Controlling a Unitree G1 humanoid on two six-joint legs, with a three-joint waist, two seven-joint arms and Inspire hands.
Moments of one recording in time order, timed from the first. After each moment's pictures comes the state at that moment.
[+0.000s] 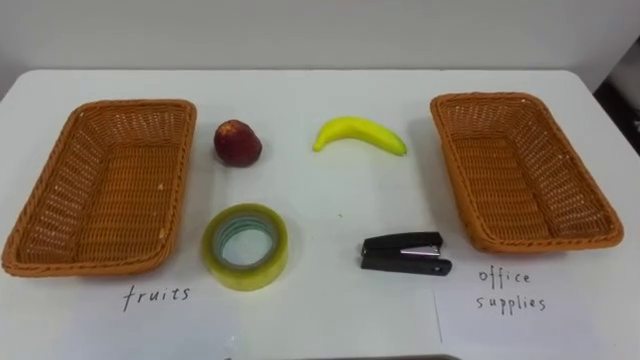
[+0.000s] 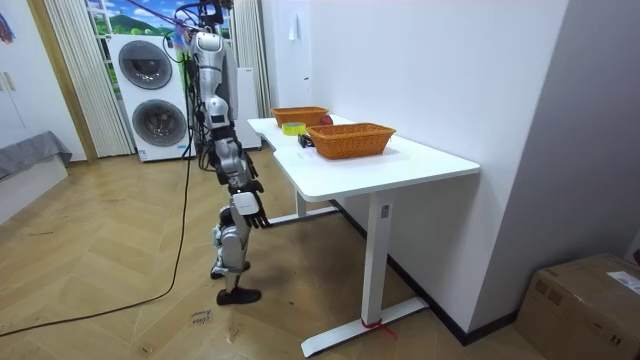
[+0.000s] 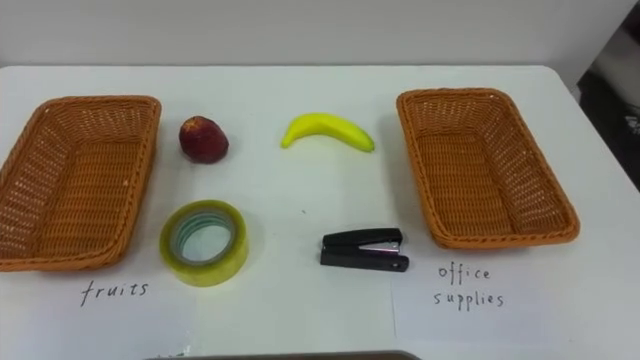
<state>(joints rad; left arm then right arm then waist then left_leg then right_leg) 0.21 0.14 0.04 1.09 -0.11 -0.09 0.17 0.11 -0.17 0.10 1.29 0.59 -0.03 0.16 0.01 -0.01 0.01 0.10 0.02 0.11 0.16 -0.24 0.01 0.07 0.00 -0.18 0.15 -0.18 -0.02</state>
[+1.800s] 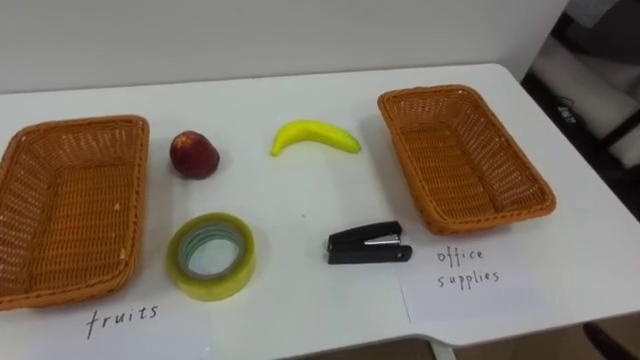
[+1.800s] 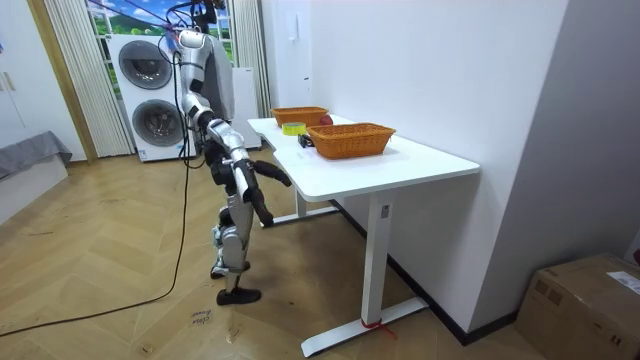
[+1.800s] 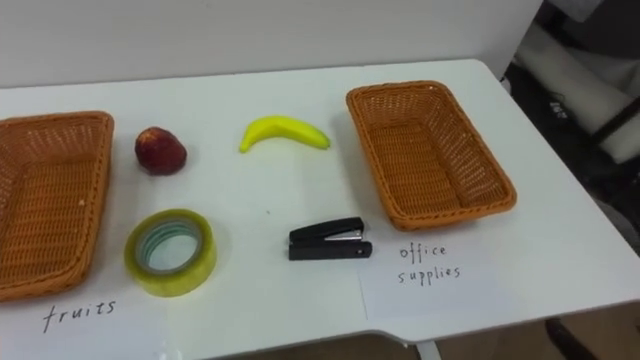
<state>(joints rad) 0.32 0.16 0.24 1.01 0.04 0.00 0.18 0.19 -0.24 -0.46 0.53 0.75 -0.01 -0.50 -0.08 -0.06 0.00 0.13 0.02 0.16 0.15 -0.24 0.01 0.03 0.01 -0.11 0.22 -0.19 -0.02</state>
